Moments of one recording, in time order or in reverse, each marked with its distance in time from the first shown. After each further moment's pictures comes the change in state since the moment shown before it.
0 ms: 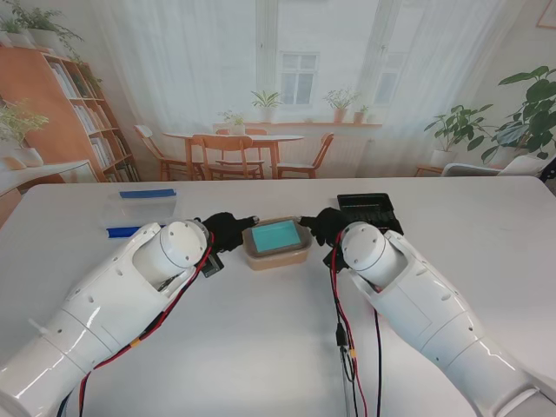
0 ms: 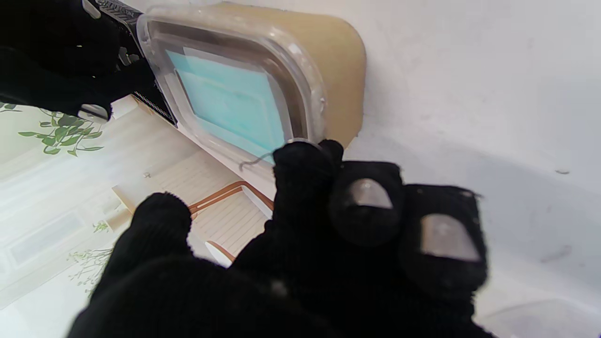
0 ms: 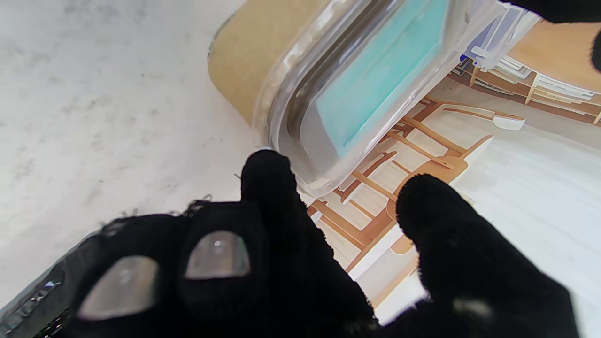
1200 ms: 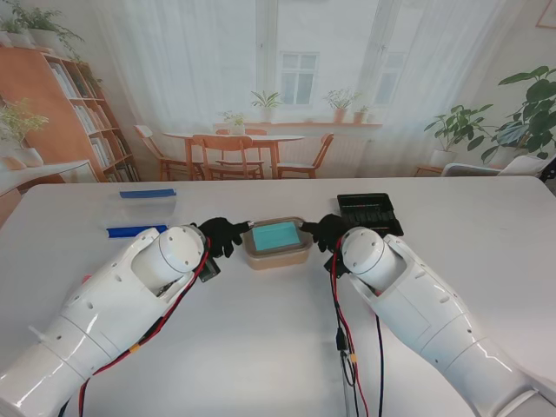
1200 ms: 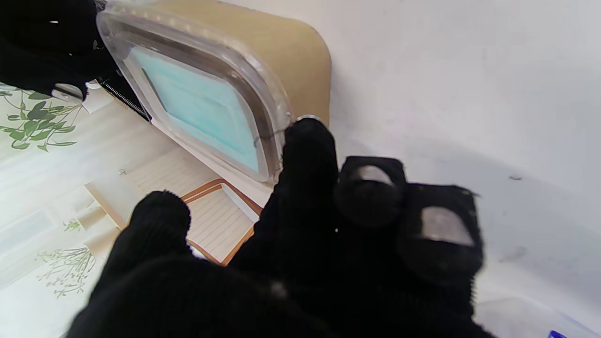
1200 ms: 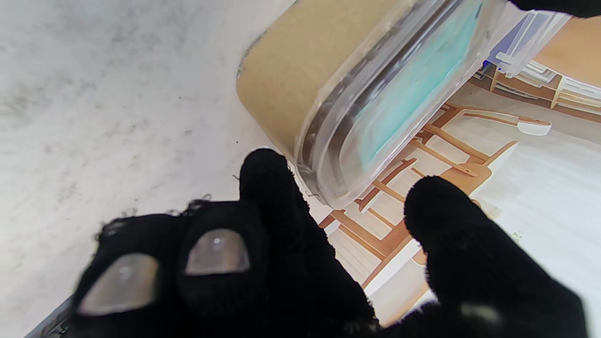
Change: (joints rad) left arm 0.030 -0.001 -0.019 -0.001 0.021 0.032 0.015; right arm -0.005 -0.002 -0.009 0.020 0.006 0.023 0.001; left_hand 0.000 -0.010 0.000 0.000 -0.065 -0.128 -0.115 -0.050 -0.067 0.035 -0.130 -0.059 -0.061 0.041 -0.065 0.000 -0.067 0.015 0.000 -0.017; right_hand -0.039 0.000 0.003 0.000 -0.001 -0.023 -0.017 -0.007 -0.025 0.015 -0.004 -0.010 -0.011 0.007 0.000 -0.004 -0.007 0.005 0.000 -0.013
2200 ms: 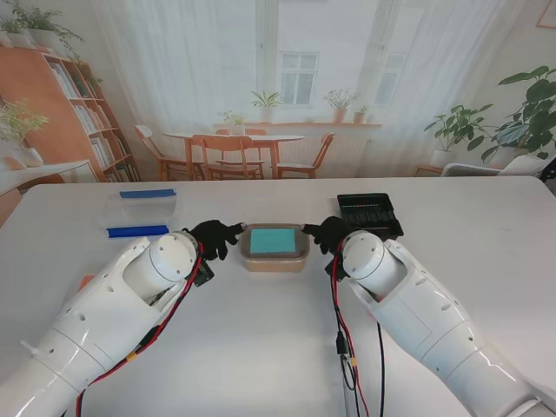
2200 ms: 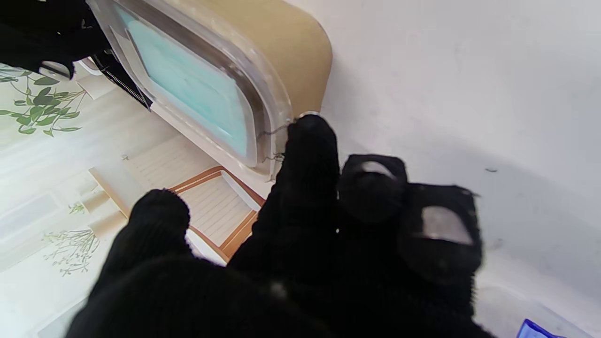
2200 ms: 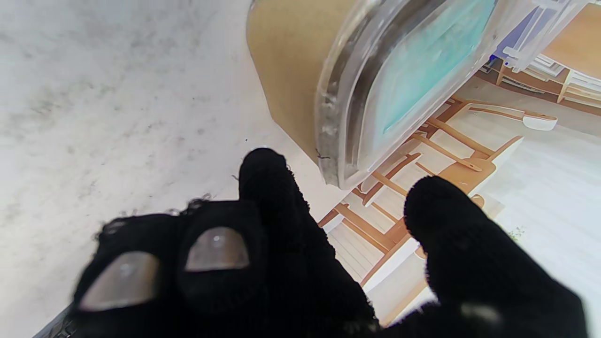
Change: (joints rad) left arm 0.066 0.007 -0.064 -0.025 0.026 -0.048 0.029; right arm -0.036 0.002 0.021 -0.037 -0.025 0.019 -0.026; left_hand 0.000 -0.009 0.000 0.000 -0.004 -0.015 -0.028 -0.014 -0.009 0.012 -0.026 -0.018 -0.018 0.015 -0.028 0.000 -0.017 0.008 0.000 0.015; right_hand 0.000 0.000 0.000 0.000 0.000 0.000 0.000 0.000 -0.004 0.005 -0.005 -0.001 -0.010 0.005 0.000 -0.003 -0.006 0.003 0.000 -0.013
